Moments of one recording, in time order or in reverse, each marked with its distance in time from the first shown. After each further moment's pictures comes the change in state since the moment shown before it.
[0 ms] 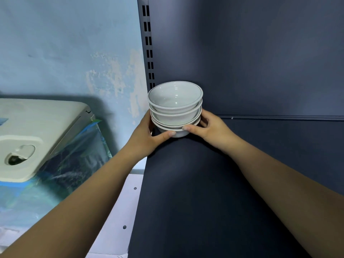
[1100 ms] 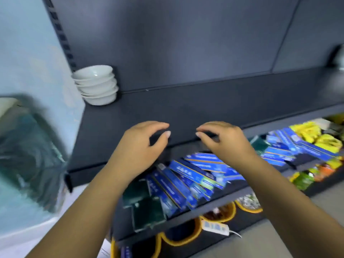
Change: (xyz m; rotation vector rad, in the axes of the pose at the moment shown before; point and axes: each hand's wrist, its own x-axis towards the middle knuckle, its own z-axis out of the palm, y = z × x) left_hand -0.205 0.148 0.129 0.379 -0.079 0.502; right_hand -0.327 -0.050 -0.061 -0.889 0.514 -0.123
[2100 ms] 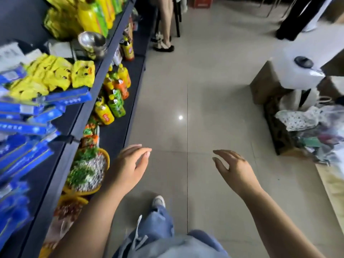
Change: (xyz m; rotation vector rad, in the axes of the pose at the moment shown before) left_hand -0.023 0.356 0.575 -0.500 -0.844 0.622; right_hand -0.469 0.323 -0.285 -0.440 0.252 1.480
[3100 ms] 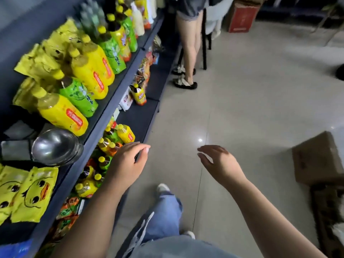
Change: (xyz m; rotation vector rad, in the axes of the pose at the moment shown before) left_hand 0.573 -0.128 0.080 -0.004 0.149 -0.246; right_hand 0.654 0.007 -0.008 0.048 -0.091 -0.276
